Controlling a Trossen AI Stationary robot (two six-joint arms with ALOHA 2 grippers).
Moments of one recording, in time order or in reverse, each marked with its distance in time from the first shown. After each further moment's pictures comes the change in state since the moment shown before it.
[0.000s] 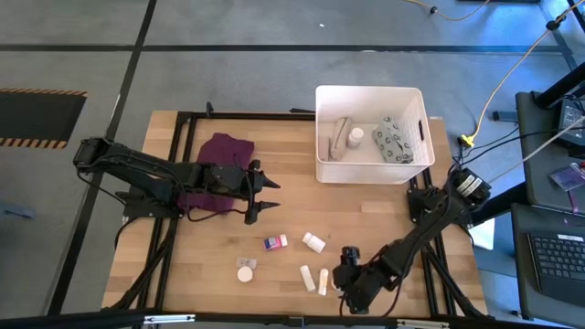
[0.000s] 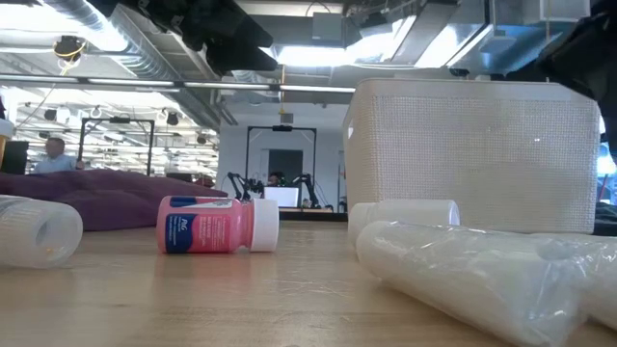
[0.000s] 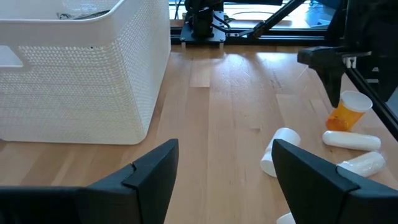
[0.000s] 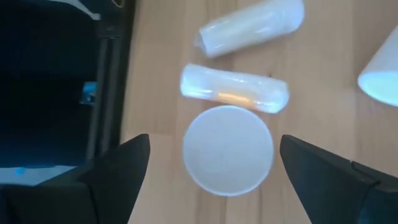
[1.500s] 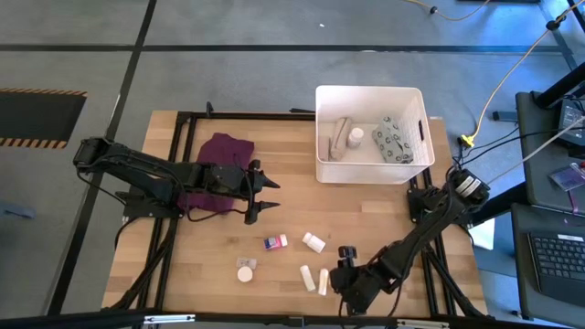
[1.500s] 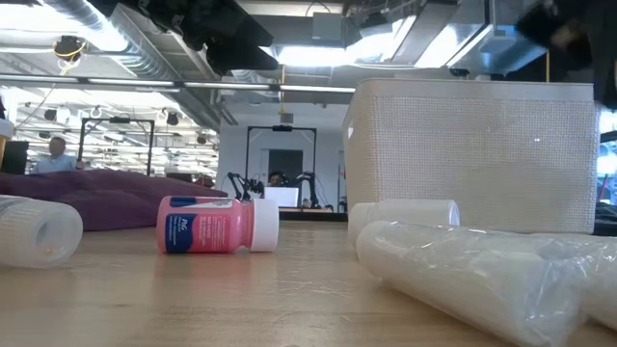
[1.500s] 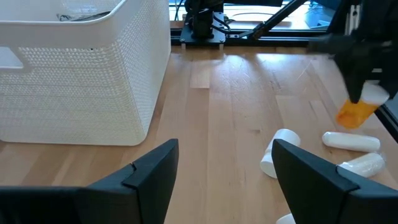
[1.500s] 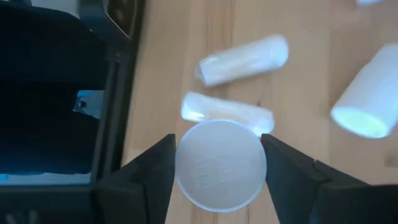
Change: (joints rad) left arm 0.000 0.000 0.000 0.003 0.000 0.000; right arm -0.004 0.003 0.112 -0.101 0.048 -0.062
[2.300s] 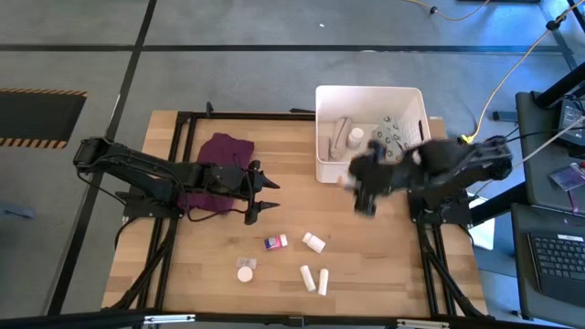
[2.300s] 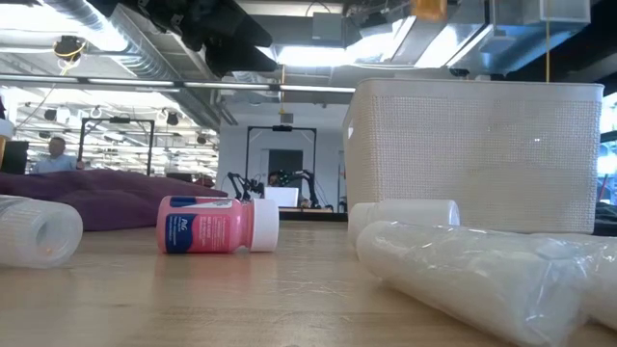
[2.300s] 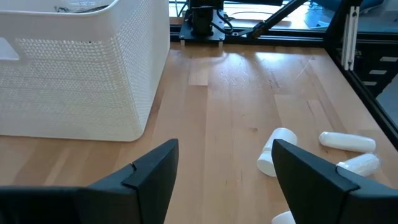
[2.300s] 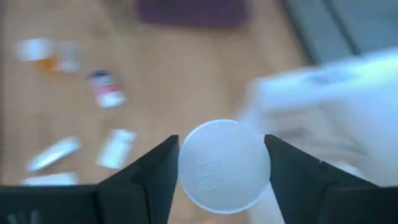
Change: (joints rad) left arm 0.000 0.000 0.000 -0.008 0.005 -0.027; right arm -0.495 -0.356 0.523 -0.805 0.170 -0.236
